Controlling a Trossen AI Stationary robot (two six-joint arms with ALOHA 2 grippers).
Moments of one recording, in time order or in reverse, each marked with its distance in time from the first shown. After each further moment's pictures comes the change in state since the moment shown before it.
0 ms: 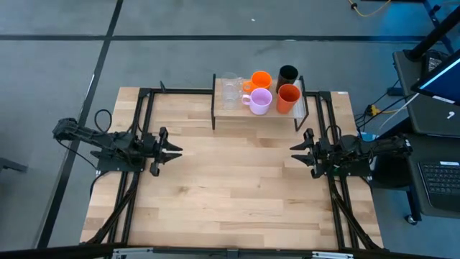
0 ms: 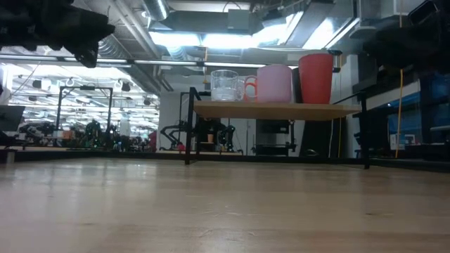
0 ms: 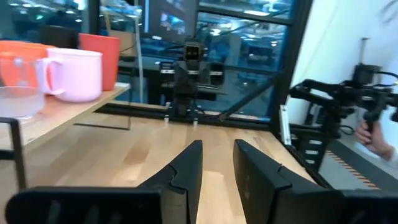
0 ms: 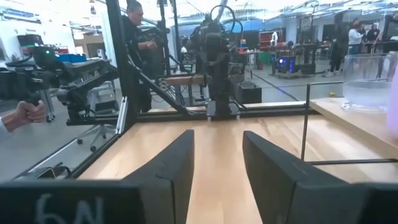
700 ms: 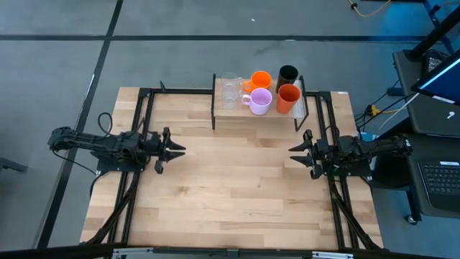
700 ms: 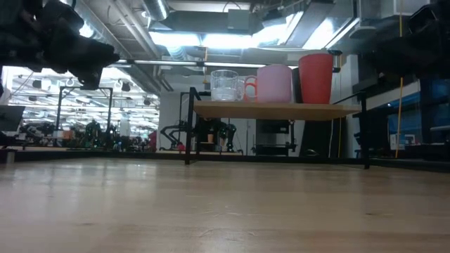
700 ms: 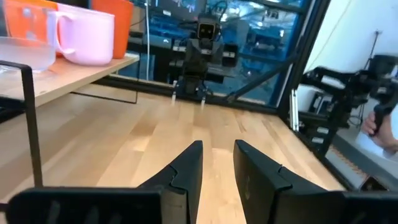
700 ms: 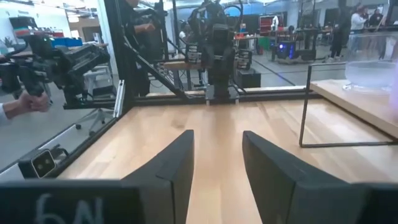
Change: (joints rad) left arm 0.193 -0.020 -0.091 0.005 0.185 -0.076; right arm 0.000 0.001 0.000 -0.072 0.000 0.005
